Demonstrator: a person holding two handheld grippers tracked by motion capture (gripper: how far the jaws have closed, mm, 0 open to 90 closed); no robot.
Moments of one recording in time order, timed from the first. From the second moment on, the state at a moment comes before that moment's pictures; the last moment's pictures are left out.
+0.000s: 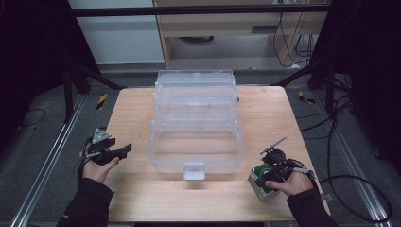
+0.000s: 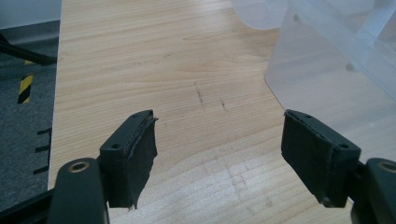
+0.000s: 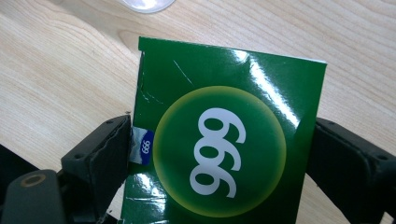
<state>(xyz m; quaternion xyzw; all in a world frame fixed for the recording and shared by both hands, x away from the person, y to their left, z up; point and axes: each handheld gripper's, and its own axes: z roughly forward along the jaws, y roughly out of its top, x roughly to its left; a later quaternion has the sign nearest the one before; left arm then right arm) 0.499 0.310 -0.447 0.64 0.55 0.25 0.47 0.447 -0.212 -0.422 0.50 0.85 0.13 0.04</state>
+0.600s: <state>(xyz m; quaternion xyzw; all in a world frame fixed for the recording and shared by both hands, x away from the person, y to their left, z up) 0.499 0.309 -0.448 0.65 0.55 0.25 0.46 0.452 -0.206 -0.419 0.49 0.86 0.09 0.02</state>
